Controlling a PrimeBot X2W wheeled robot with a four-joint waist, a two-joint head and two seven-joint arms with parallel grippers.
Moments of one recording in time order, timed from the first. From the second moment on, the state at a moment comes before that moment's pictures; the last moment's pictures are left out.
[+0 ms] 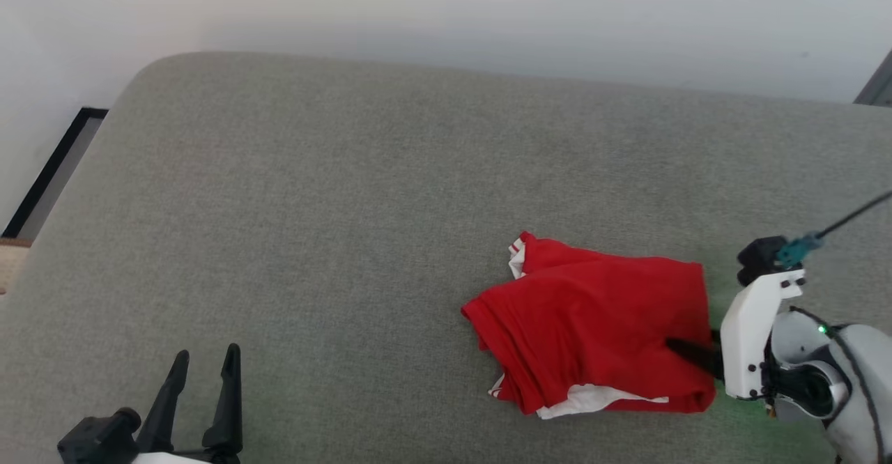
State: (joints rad) left arm 0.10 0.22 -0.04 0.17 -0.48 -0.13 -0.26; right arm -0.47 -0.52 0.57 0.56 0.95 0.13 0.57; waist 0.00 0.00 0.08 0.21
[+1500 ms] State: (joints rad) left arm -0.11 0.25 -0.14 0.13 -0.47 -0.13 -0.26; right arm -0.75 -0.69 0.51 0.65 0.75 0.13 0.51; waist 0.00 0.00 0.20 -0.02
